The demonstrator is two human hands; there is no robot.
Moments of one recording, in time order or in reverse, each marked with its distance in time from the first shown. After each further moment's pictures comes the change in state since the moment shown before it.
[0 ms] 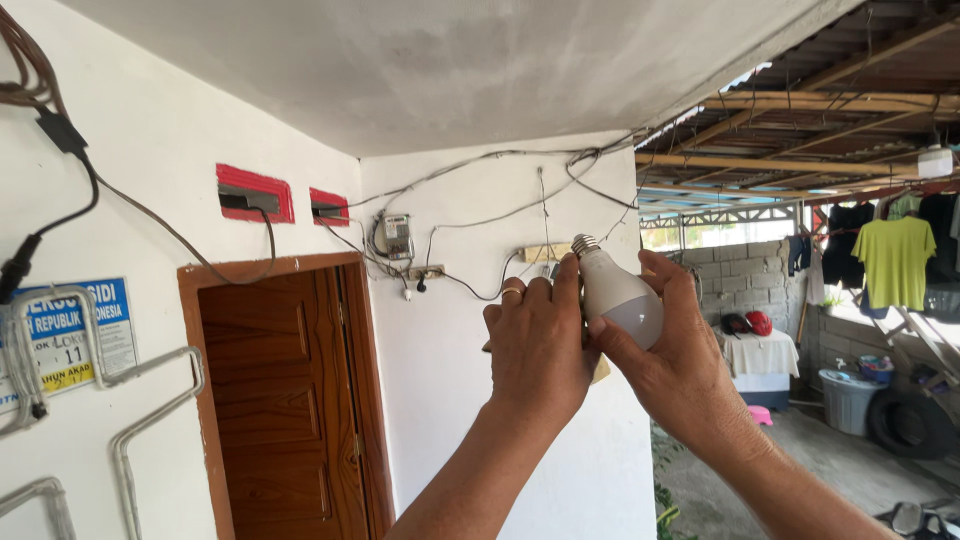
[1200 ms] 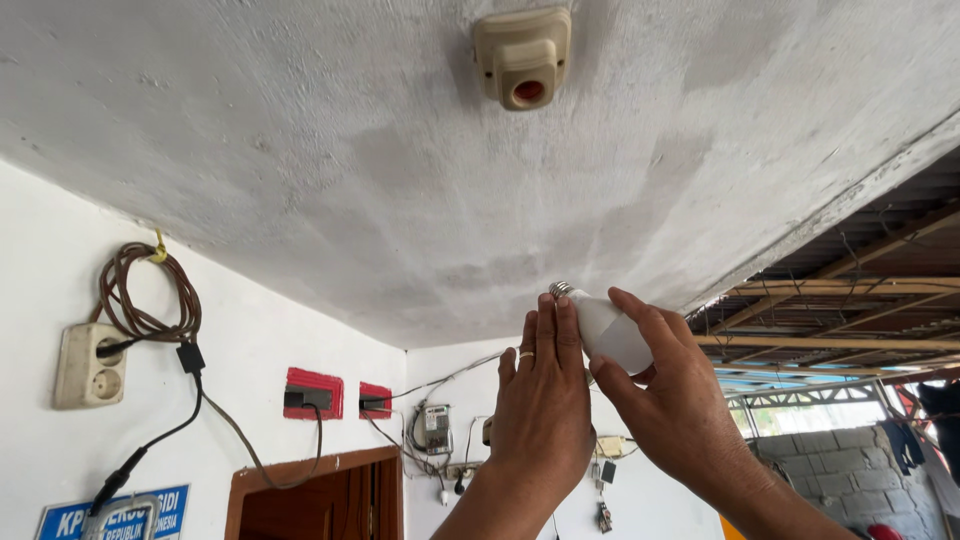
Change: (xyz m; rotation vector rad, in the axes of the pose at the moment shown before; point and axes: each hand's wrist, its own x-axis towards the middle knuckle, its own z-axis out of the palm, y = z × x) left_hand 0.115 -0.020 -0.058 0.155 0.035 0.256; right_hand 0.104 -0.085 -0.012 -0.040 0.169 -0.247
